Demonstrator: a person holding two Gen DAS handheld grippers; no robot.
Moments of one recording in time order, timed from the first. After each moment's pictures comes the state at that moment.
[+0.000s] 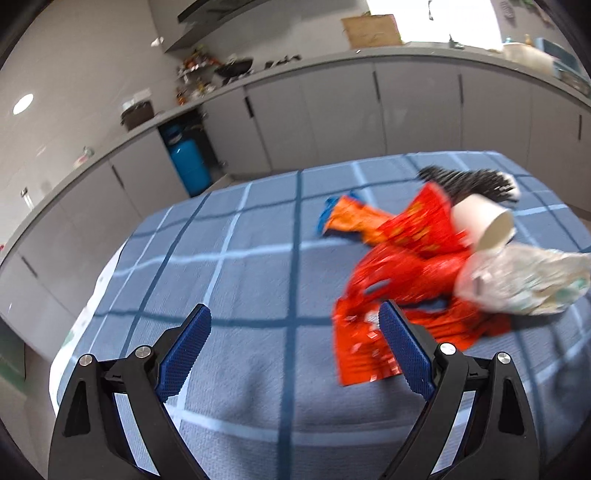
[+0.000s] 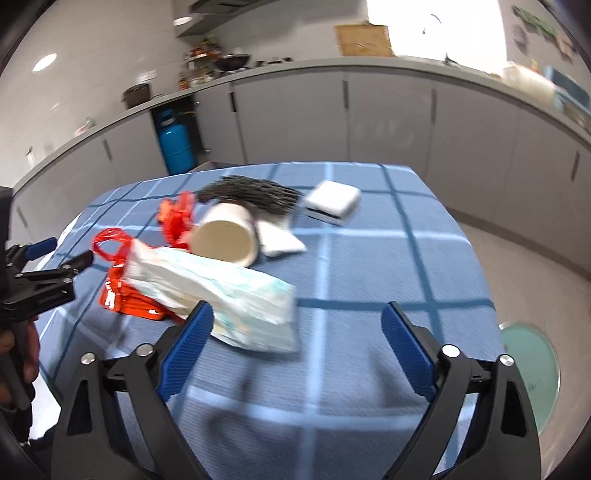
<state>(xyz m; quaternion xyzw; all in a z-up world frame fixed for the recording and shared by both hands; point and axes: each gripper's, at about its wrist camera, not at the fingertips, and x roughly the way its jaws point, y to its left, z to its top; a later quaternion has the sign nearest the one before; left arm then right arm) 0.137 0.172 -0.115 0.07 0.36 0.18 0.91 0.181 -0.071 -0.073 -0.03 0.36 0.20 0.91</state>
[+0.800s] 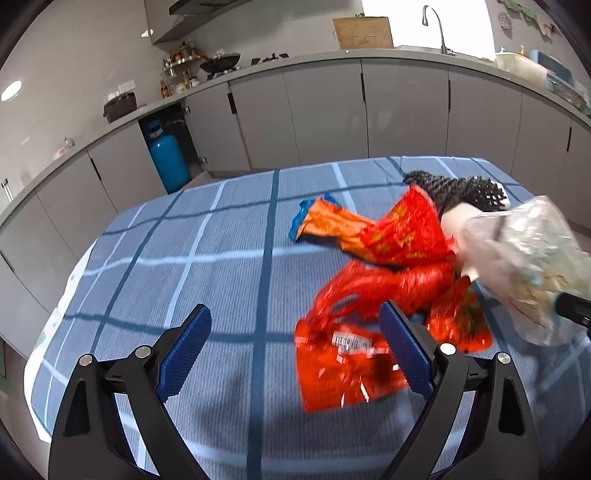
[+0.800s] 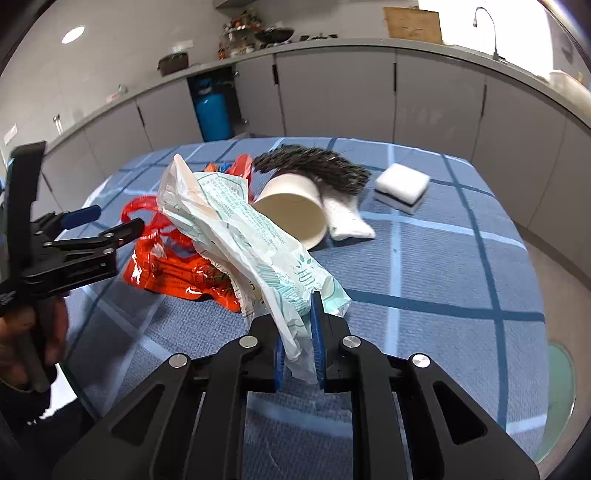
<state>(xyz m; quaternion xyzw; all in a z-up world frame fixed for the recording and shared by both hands) 0.162 0.165 -0.123 0.05 0.36 0.14 0.92 0.187 -0.045 -0.090 -0.03 0.40 0.26 0.88</state>
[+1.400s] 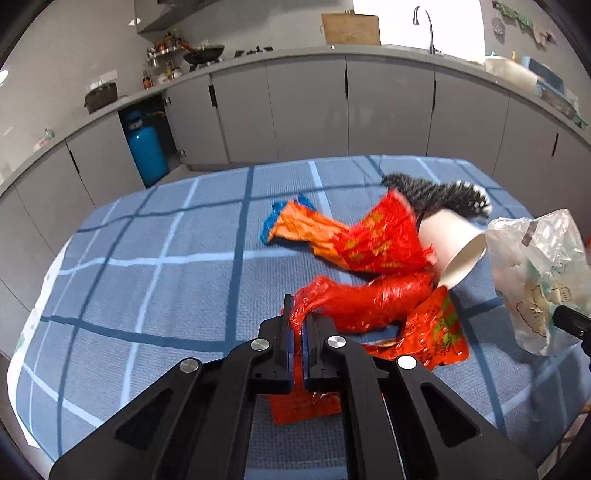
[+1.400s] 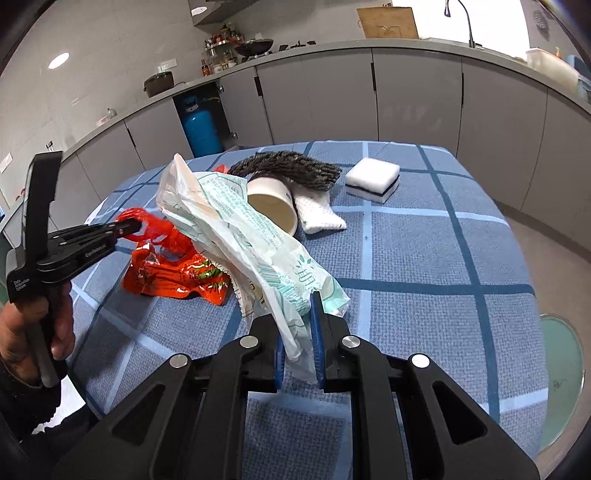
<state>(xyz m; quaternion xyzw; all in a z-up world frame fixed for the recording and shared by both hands) 0.168 0.160 -0.117 0.02 0.36 0.10 0.93 0.180 -0.075 -0.088 0.01 0.39 0.24 0.89</state>
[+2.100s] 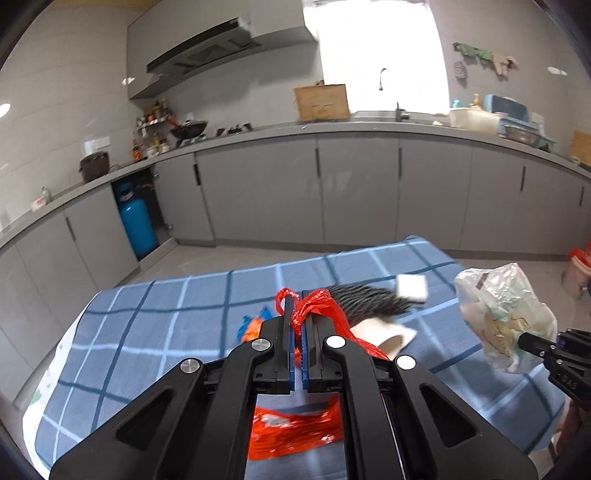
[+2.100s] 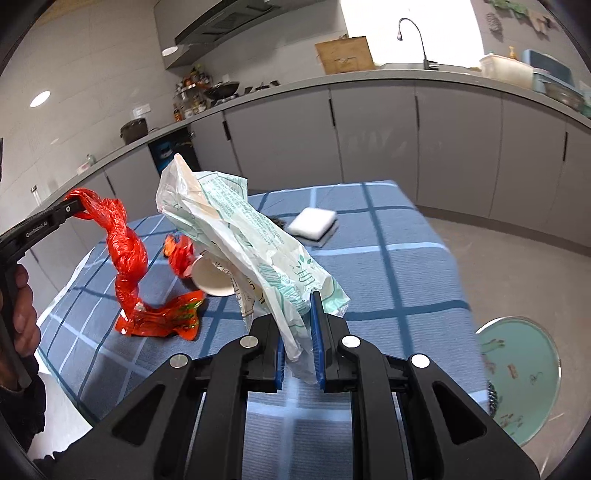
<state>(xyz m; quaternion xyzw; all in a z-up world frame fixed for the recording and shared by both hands) 0.150 0.100 -0.017 0.05 0.24 0.05 0.97 0.169 -0.142 -0.050 0.06 0.34 0.18 0.92</state>
